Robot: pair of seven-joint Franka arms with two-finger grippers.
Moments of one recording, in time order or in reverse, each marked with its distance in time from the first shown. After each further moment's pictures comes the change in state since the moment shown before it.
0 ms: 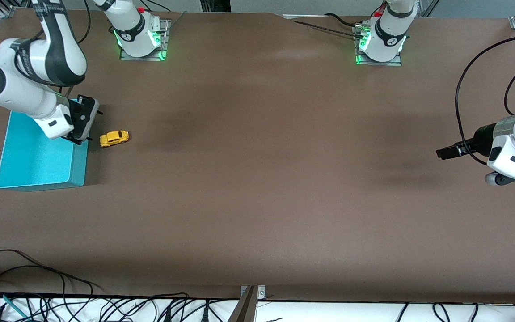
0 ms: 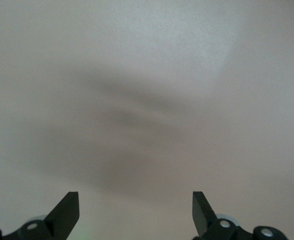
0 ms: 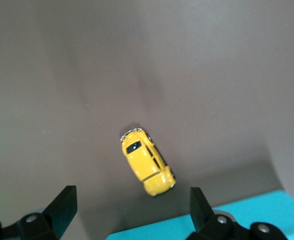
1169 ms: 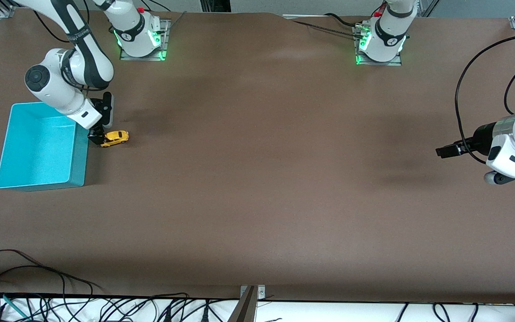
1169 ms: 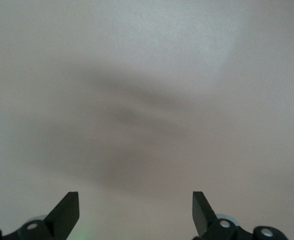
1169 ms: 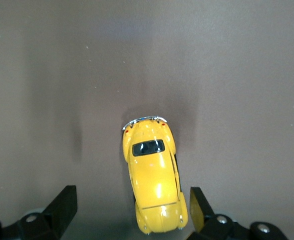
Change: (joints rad) left arm 0.000 0.000 0.000 0.000 0.000 -0.016 0.001; right arm -0.047 0.106 0.000 -0.292 0.000 0.539 -0.374
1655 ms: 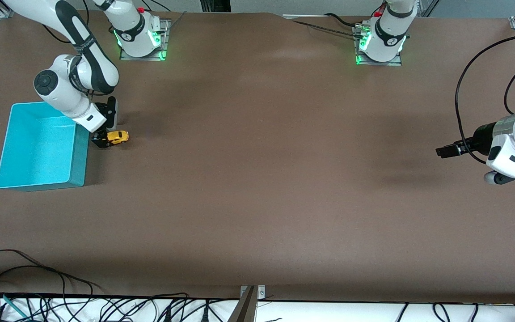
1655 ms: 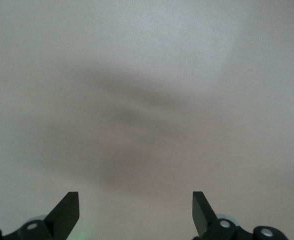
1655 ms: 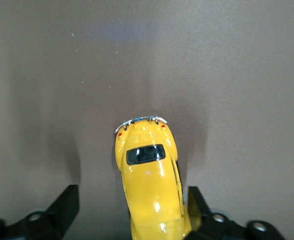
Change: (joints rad) left arm 0.000 0.000 0.000 0.000 0.000 0.000 0.000; right arm 0.000 0.067 0.000 0.000 0.000 0.084 -0.002
